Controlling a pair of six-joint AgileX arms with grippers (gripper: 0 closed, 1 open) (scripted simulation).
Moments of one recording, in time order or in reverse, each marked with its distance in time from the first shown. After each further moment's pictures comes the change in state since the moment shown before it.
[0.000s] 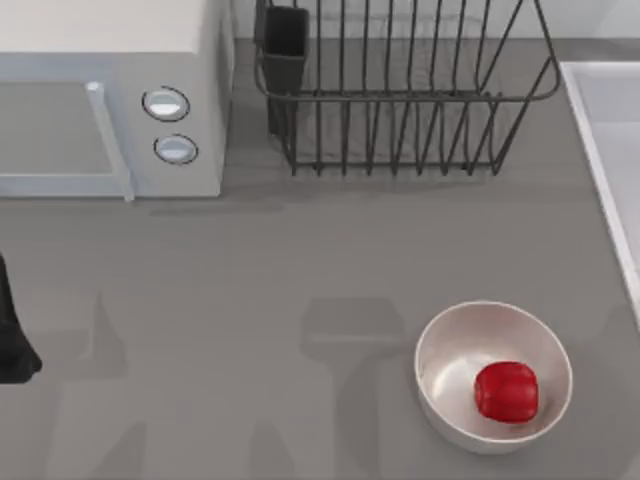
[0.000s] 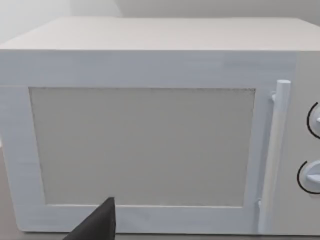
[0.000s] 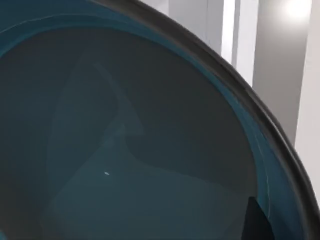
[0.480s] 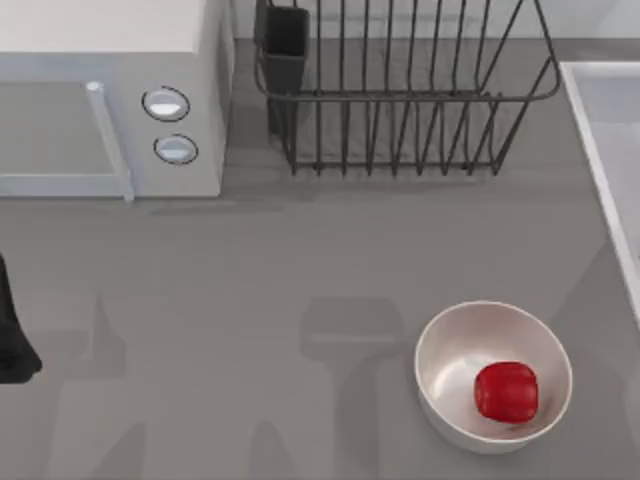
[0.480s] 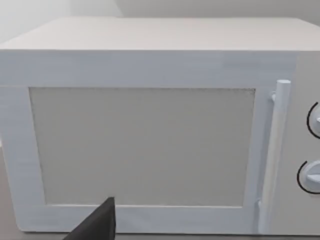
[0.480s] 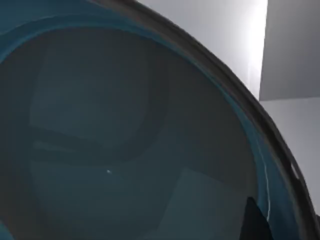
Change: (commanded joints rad) left arm 0.000 0.000 0.000 0.000 0.000 0.000; right arm 0.206 0.631 0.292 0.318 0.022 0.215
